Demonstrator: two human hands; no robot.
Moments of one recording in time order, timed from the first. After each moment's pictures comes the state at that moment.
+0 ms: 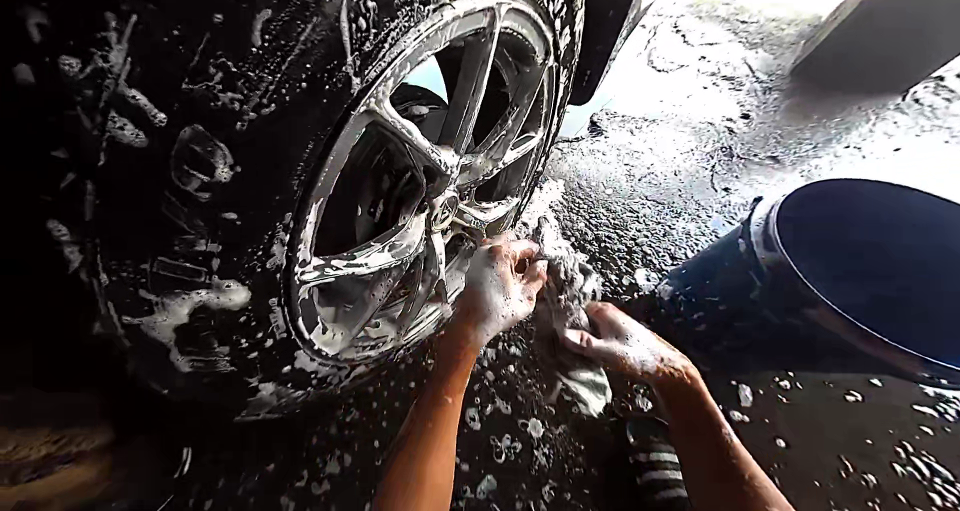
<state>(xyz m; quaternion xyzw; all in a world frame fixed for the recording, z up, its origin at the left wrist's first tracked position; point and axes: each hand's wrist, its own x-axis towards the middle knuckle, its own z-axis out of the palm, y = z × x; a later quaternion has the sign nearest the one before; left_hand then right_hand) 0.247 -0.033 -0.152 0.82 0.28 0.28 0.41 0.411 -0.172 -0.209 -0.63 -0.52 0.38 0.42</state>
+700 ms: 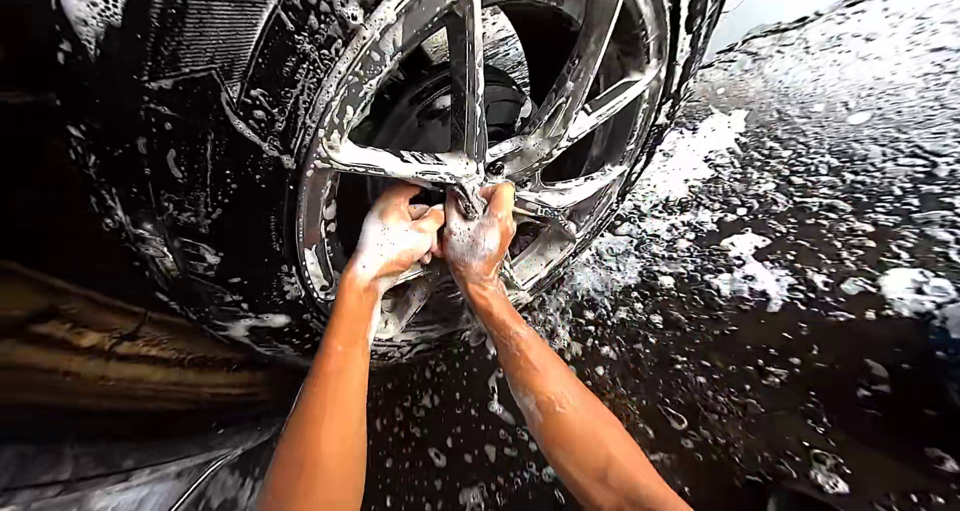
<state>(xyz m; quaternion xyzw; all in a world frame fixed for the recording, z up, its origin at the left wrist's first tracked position) 0.204 0.043 -0.069 0.71 0.60 0.19 0.32 0.264 0.016 -0.156 -0.60 -0.29 0.25 0.71</state>
